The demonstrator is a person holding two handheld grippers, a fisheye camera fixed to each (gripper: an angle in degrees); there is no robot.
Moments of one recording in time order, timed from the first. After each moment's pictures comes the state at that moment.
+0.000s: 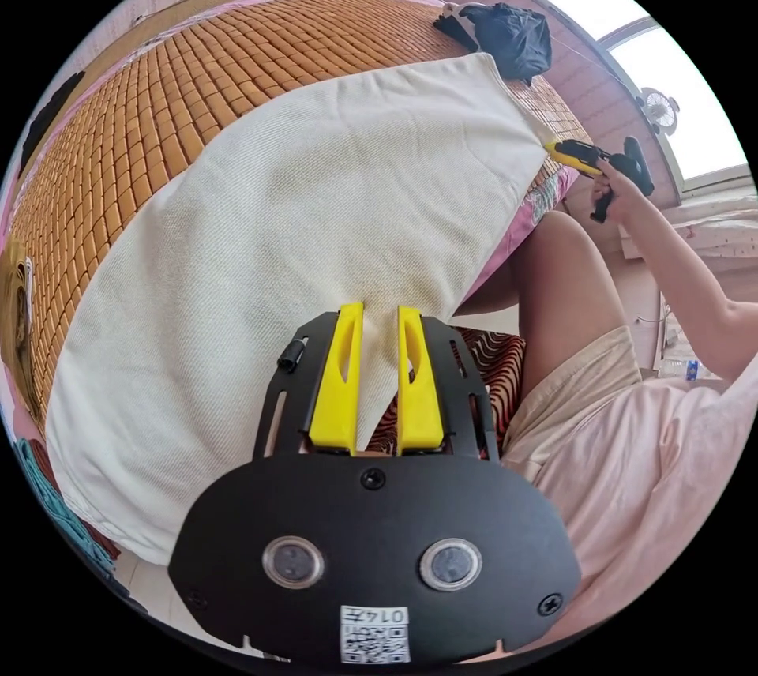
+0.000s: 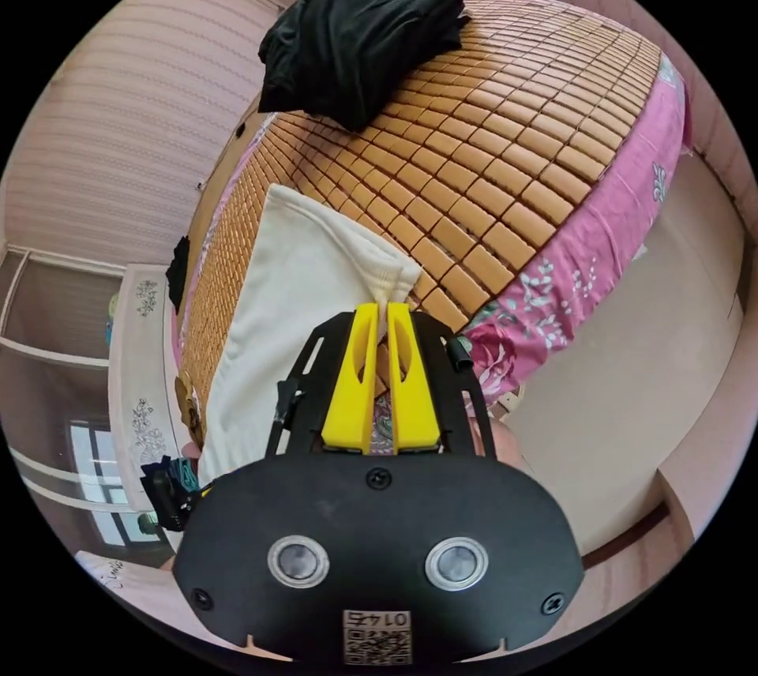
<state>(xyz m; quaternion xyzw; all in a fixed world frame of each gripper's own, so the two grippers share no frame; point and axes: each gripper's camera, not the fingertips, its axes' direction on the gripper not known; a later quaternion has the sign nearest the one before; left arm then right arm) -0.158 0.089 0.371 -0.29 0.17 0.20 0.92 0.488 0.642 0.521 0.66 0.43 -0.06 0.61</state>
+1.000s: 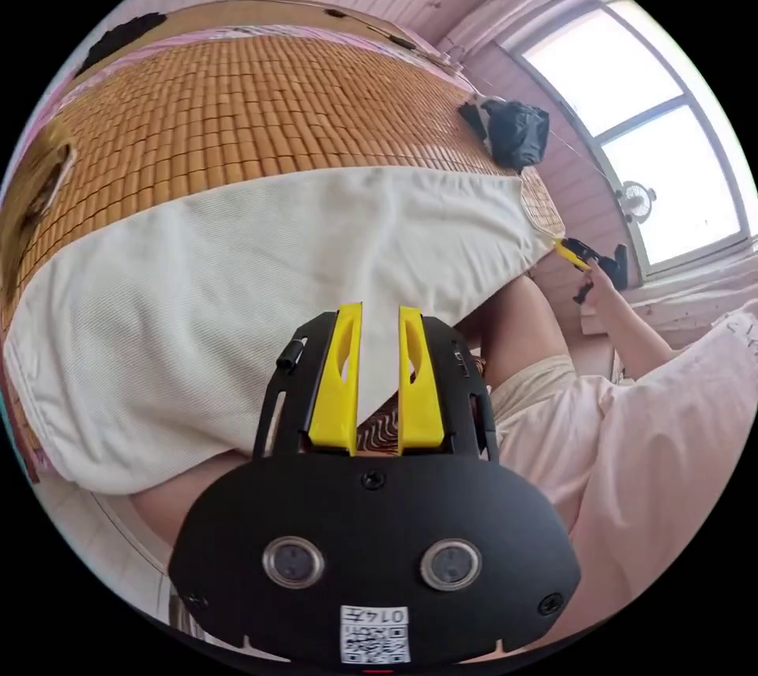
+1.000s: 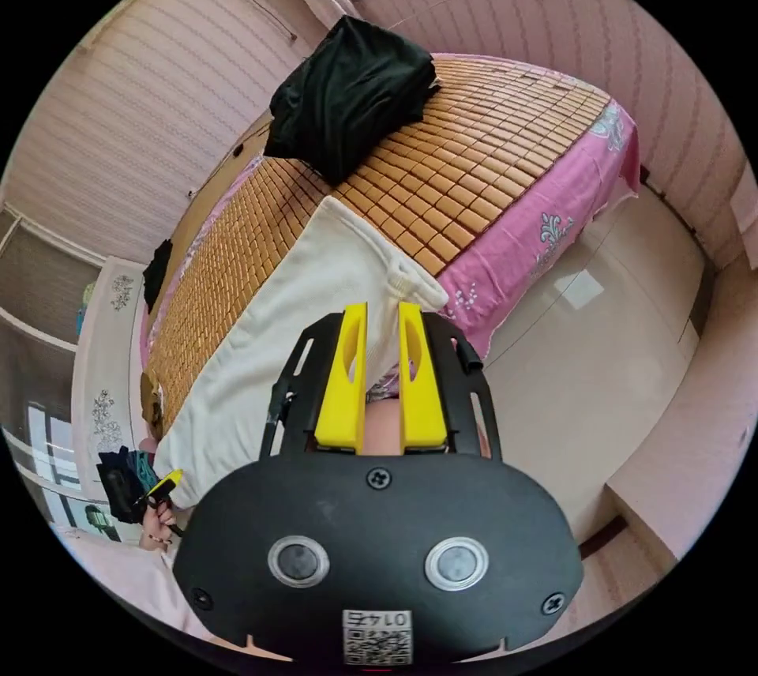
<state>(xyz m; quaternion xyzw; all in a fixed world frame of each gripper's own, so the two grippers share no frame) -0.309 0.133 0.277 -0.20 0.16 0.02 0.97 0.437 0.617 0.607 0.66 0.54 -0.05 0.52</state>
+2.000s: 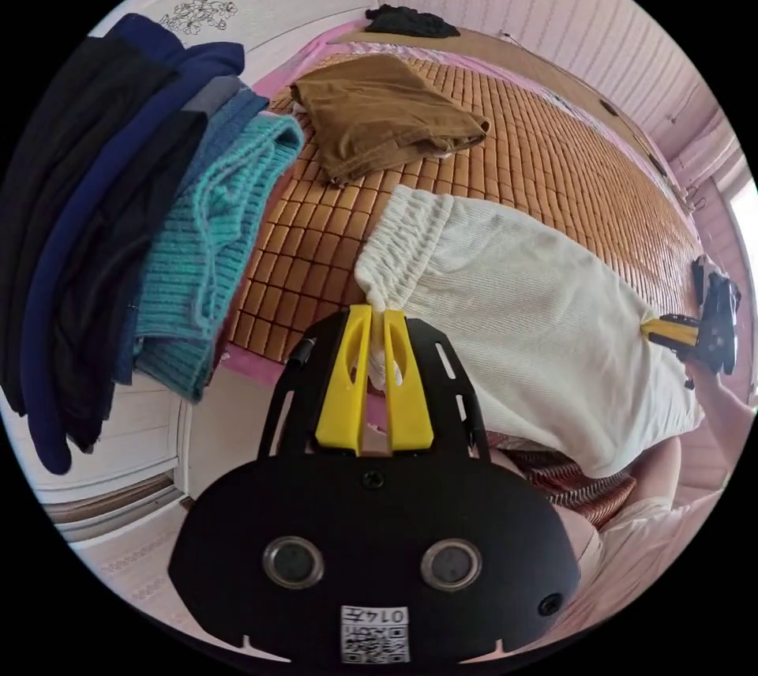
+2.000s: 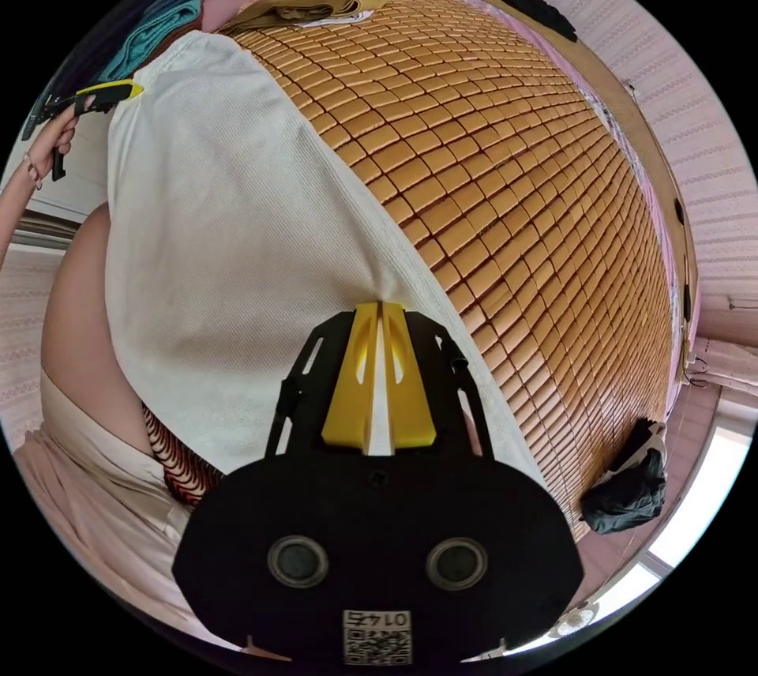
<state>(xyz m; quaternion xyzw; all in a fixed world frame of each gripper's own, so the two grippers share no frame) -0.547 0.151 0.240 -0.15 -0.12 -0.17 0.97 0.407 -0.018 1.048 0.02 0.85 -0.24 0.46</state>
